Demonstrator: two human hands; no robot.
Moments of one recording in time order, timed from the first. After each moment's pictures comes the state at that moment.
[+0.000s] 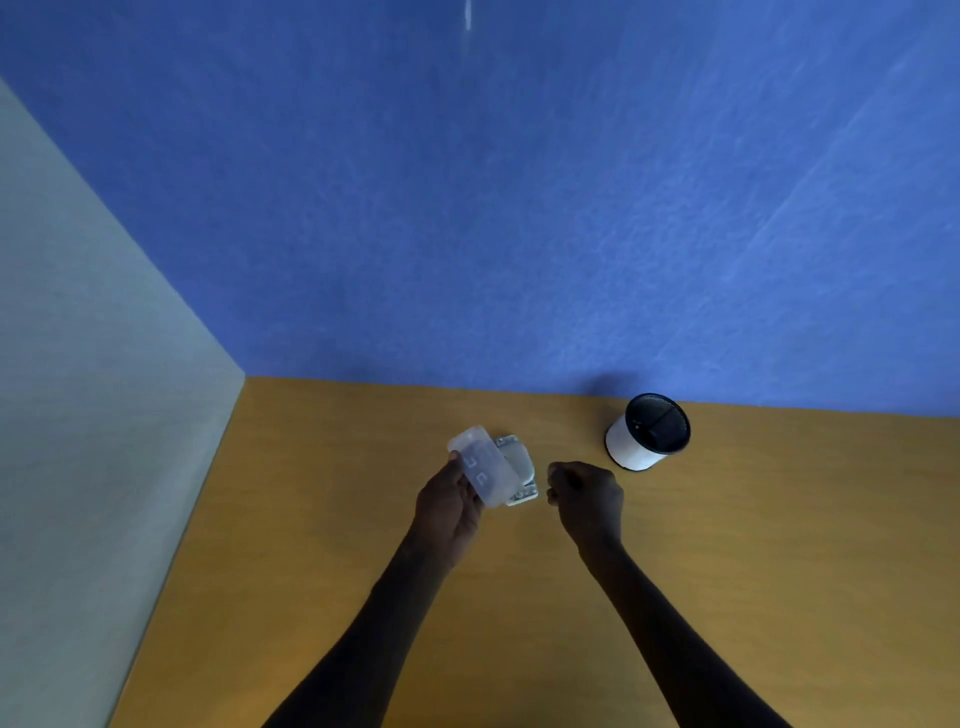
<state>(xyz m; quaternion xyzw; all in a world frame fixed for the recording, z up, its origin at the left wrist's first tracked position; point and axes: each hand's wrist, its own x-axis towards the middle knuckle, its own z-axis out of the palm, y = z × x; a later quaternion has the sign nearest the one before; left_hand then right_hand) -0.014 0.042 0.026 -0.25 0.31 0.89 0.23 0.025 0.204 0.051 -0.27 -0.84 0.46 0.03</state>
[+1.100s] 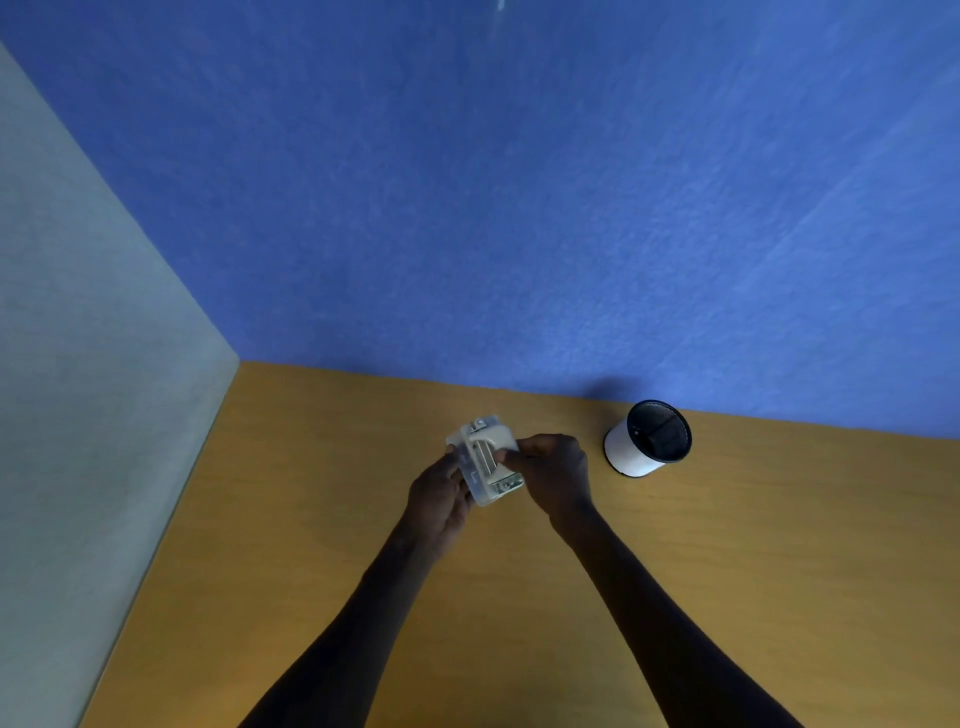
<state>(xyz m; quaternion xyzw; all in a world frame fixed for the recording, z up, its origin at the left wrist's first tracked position) -0.024 0.032 0.020 -0.26 0.35 0.87 0.25 -0.014 0.174 0.075 -0.22 -0.86 0.46 -0.05</state>
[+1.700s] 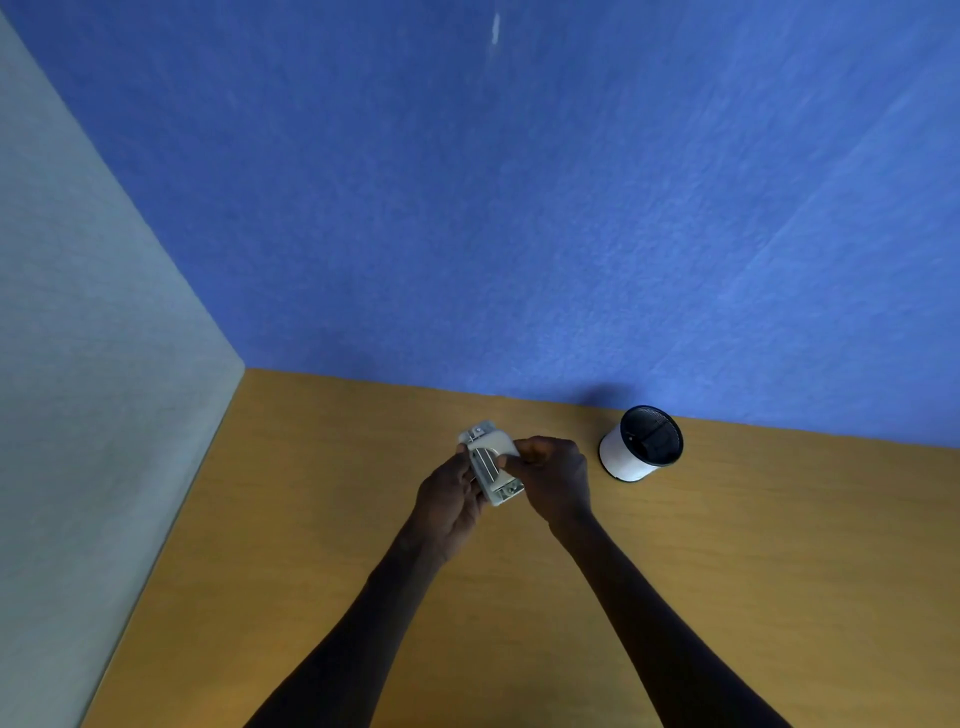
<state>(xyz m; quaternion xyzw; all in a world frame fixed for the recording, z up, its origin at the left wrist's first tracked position) -0.016 0.040 0.041 -0.23 0.32 0.88 0.27 -0.001 0.173 0.089 -0.18 -0.87 0.46 0.00</state>
